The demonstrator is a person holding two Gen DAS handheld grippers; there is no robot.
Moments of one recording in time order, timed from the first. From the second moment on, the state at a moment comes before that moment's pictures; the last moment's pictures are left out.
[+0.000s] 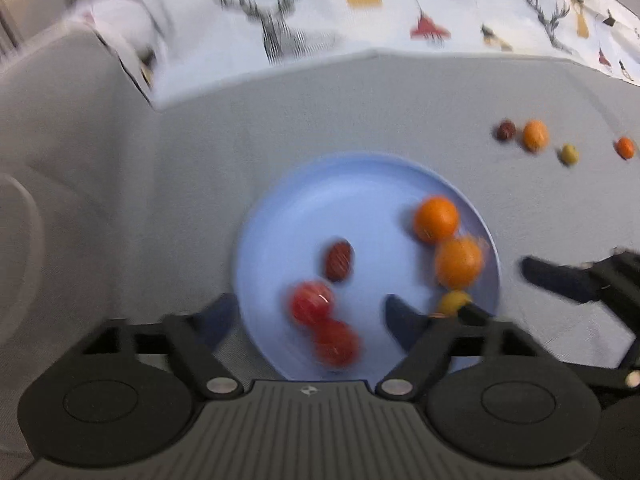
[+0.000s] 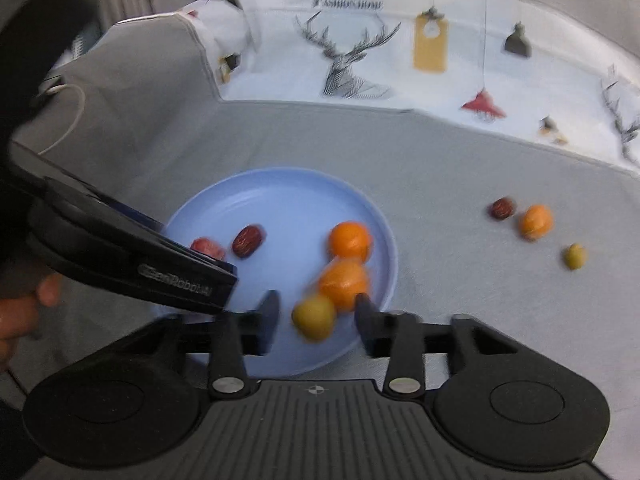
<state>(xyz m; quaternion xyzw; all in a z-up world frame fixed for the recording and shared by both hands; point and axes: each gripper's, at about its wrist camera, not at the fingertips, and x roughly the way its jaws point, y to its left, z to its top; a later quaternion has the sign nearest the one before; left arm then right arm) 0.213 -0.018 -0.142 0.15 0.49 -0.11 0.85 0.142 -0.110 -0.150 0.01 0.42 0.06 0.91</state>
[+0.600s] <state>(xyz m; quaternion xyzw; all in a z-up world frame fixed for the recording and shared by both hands) 0.058 0.031 -0.090 0.14 0.51 -0.06 0.85 0.006 -0.105 -0.068 0.02 0.38 0.03 0.92</state>
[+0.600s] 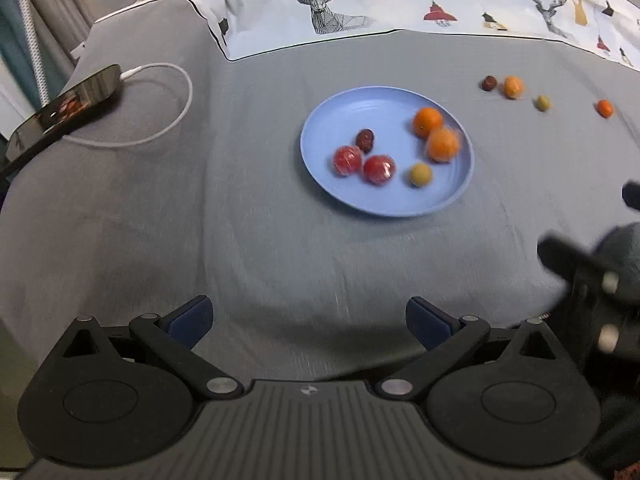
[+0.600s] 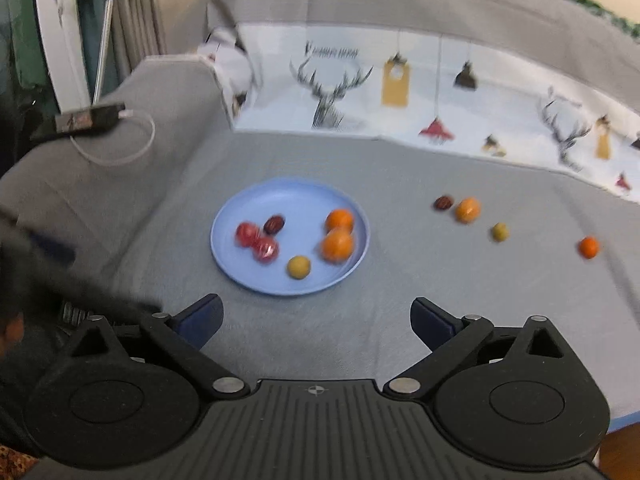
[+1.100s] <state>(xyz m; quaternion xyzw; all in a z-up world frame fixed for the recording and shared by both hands) -0.010 0.031 -0.052 0.14 0.46 -0.03 0.88 -0.058 -0.100 -0.032 0.00 0.31 0.03 0.95</state>
